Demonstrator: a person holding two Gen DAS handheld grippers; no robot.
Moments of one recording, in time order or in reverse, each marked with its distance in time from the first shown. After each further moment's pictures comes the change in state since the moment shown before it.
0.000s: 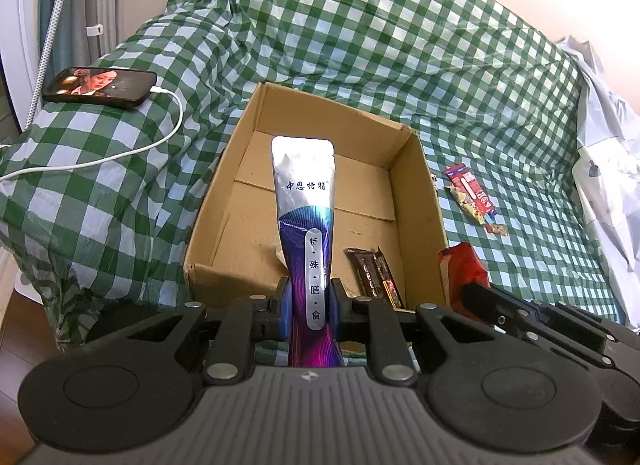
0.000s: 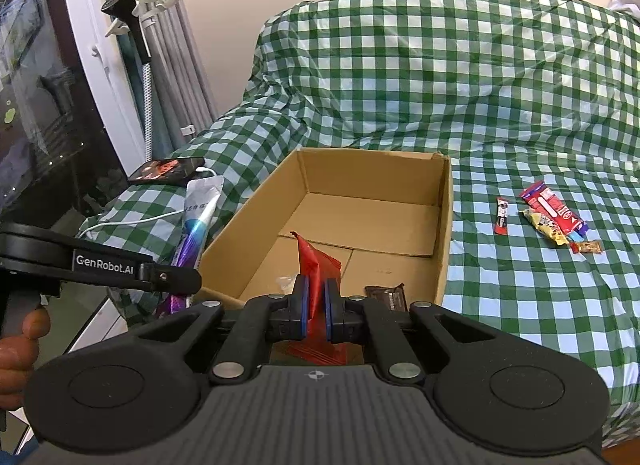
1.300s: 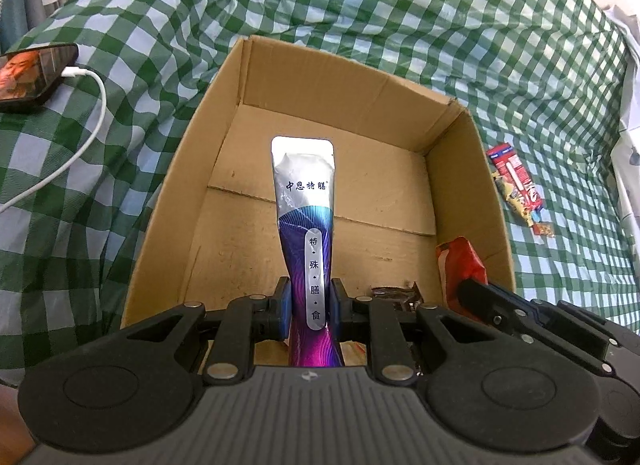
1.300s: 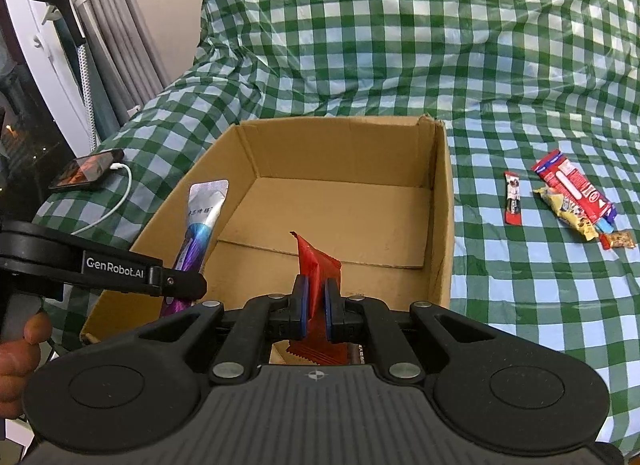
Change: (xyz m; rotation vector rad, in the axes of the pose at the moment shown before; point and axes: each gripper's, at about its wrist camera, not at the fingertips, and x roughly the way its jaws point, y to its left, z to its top) left arm 0.152 -0.011 0.069 0.009 0.171 0.040; right arm 0.139 -0.046 0.033 0.075 0.124 -0.036
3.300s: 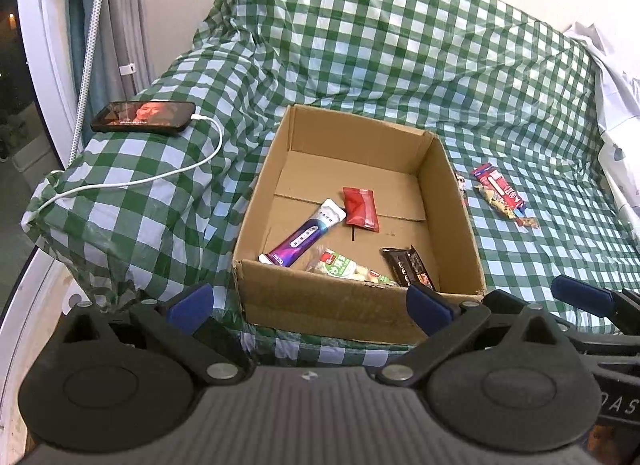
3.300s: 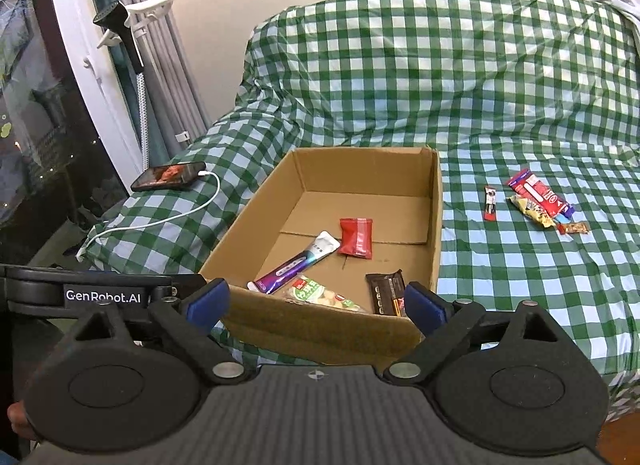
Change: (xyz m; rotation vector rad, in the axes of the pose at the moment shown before) left arm -0.169 -0.007 -0.130 0.048 -0.263 0.118; right arm -0.167 0.048 -0.061 -0.022 -0.124 0.017
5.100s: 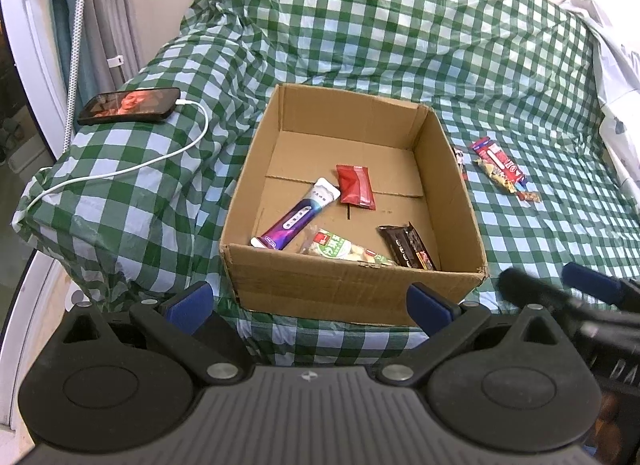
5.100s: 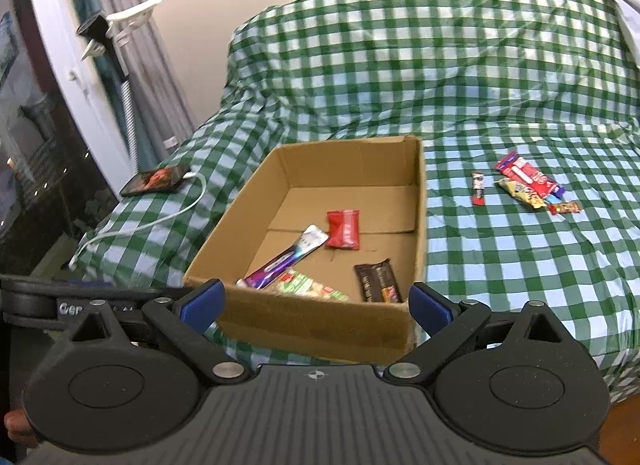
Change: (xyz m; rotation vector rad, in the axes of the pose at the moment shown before) left arm 0.019 -0.010 -0.001 0.050 0.067 0.007; right arm -0.001 -0.025 -0.007 0.067 0.001 -0.015
